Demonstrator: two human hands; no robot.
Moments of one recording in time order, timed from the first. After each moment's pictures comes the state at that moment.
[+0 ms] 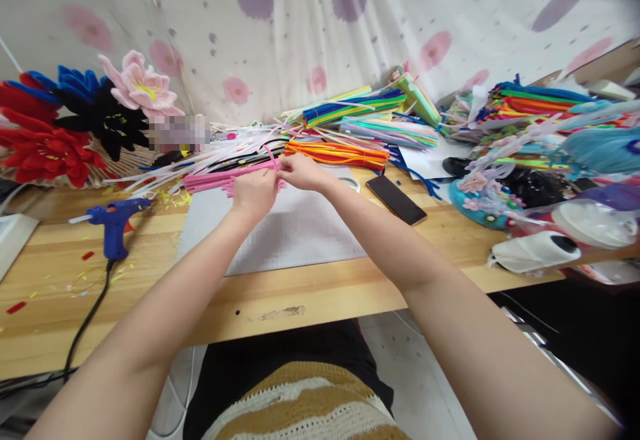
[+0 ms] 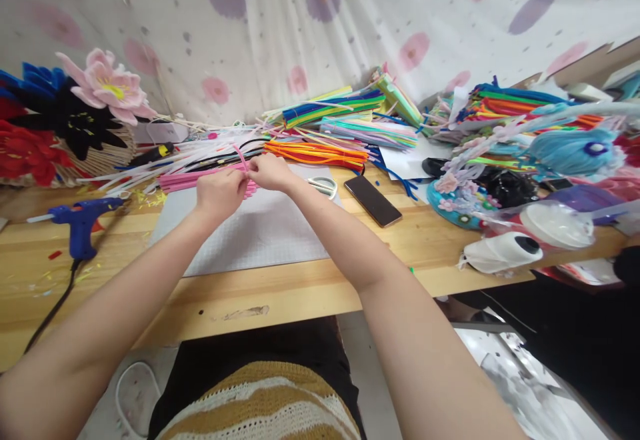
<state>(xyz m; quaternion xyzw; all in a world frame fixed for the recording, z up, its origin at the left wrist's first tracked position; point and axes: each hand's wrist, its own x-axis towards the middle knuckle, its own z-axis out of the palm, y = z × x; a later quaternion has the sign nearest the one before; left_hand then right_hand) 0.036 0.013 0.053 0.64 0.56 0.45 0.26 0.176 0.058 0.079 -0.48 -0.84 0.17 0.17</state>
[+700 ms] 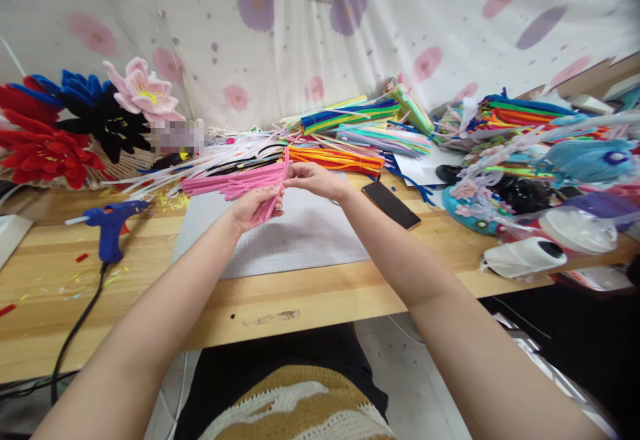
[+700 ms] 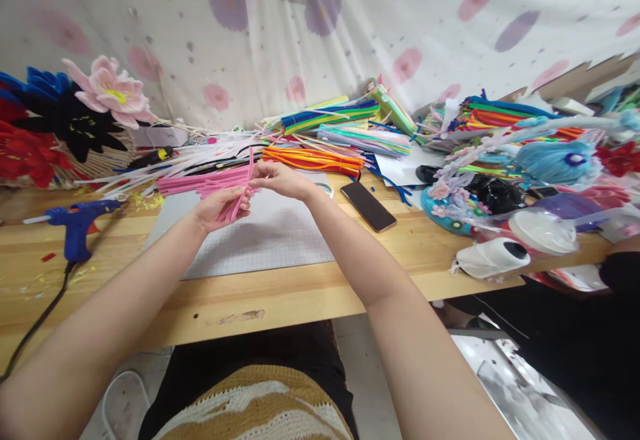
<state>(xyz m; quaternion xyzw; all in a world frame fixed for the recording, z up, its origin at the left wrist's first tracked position) 0.030 0.003 0.055 0.34 0.37 0.38 0.78 0.209 0.048 0.072 -0.25 -0.78 0.49 0.29</state>
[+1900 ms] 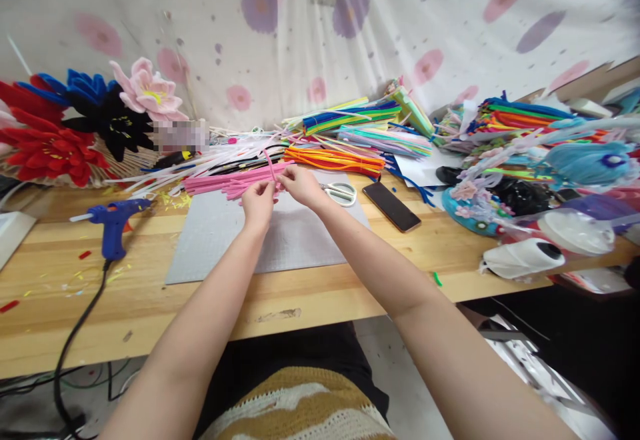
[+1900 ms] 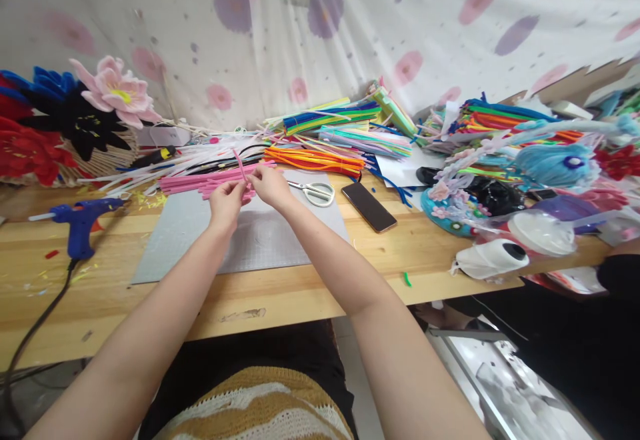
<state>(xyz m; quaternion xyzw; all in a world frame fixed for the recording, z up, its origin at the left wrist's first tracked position) 0.064 0.012 0.027 0.35 0.55 0.62 0.43 0.168 0.040 0.062 -0.55 -0.73 0.27 0.29</state>
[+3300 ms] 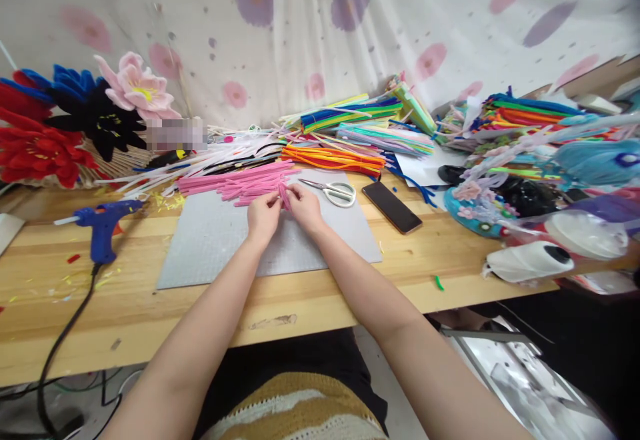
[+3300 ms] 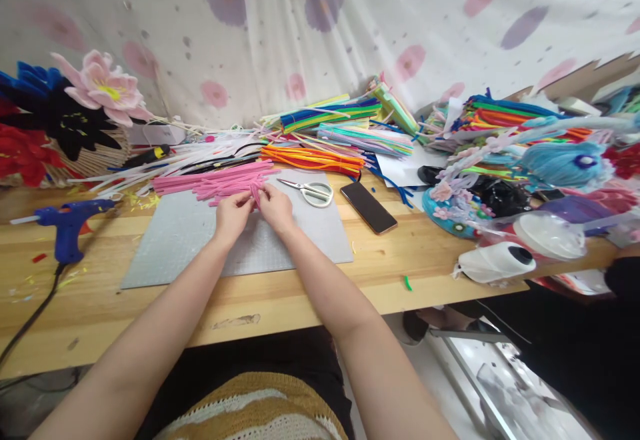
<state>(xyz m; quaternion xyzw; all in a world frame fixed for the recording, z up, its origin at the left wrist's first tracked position) 0.065 0.005 -0.002 0.59 0.61 0.46 0.26 0.174 0.032 -0.009 -0.55 -0.63 0.35 0.43</state>
